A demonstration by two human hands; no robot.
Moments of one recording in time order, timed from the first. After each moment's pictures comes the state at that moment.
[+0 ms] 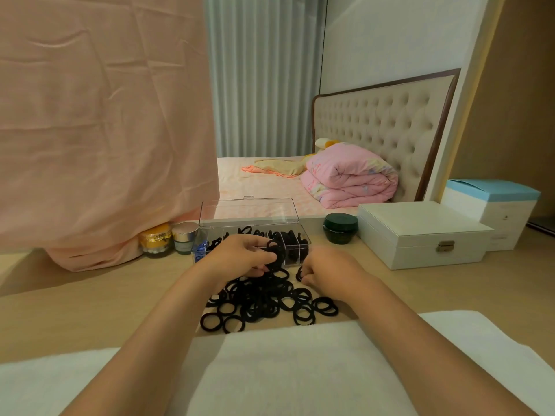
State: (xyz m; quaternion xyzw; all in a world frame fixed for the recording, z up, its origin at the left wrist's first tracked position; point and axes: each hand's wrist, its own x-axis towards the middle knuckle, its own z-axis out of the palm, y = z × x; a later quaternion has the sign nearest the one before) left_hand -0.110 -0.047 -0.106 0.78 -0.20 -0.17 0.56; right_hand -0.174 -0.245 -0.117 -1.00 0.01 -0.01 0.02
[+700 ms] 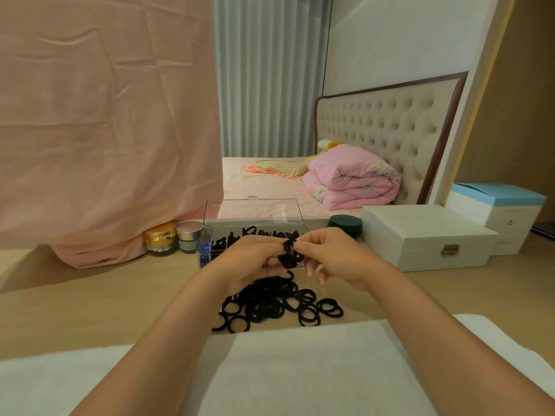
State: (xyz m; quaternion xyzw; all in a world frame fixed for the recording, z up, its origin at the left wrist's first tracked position) left_hand -0.127 -0.056 -0.096 0.67 -0.21 -0.28 0.66; right_hand -0.189 -0.238 -0.087 -0.83 0.00 -0.02 0.56
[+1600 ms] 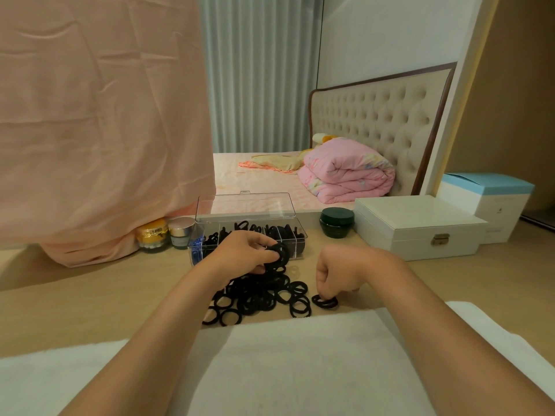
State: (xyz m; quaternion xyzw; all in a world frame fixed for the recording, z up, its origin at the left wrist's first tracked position) left_hand -0.121 -0.056 -0.105 0.82 -0.20 -0.15 0.52; right_hand -0.199 -0.266 -0.088 -0.98 0.04 0.16 0.12
